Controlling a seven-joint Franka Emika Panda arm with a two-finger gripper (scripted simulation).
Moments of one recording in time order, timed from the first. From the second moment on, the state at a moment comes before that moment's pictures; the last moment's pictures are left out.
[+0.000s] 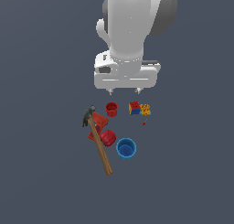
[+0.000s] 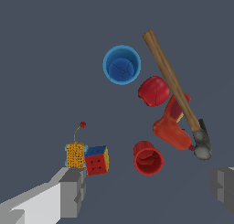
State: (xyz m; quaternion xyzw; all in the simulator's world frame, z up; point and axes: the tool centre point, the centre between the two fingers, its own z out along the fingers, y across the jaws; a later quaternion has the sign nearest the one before) arm -0.016 0.028 0.295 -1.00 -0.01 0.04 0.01
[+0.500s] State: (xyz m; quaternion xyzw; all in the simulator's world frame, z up) arm -0.010 0.013 0.297 -1.00 -0.01 0.03 0.00
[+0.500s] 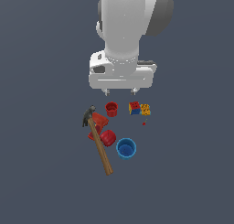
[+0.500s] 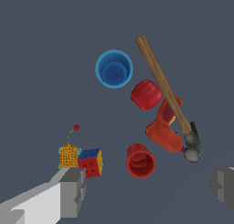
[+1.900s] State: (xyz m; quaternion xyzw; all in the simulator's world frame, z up) arm -0.051 -0.013 0.184 -1.00 0.00 0.02 0.00
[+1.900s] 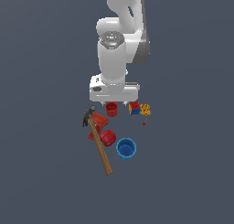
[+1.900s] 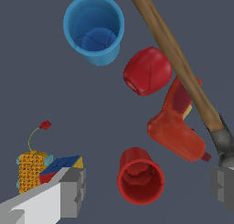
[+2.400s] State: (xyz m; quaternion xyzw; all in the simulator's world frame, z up) arm -0.097 -0.026 0.124 -1.00 0.00 0.01 0.00
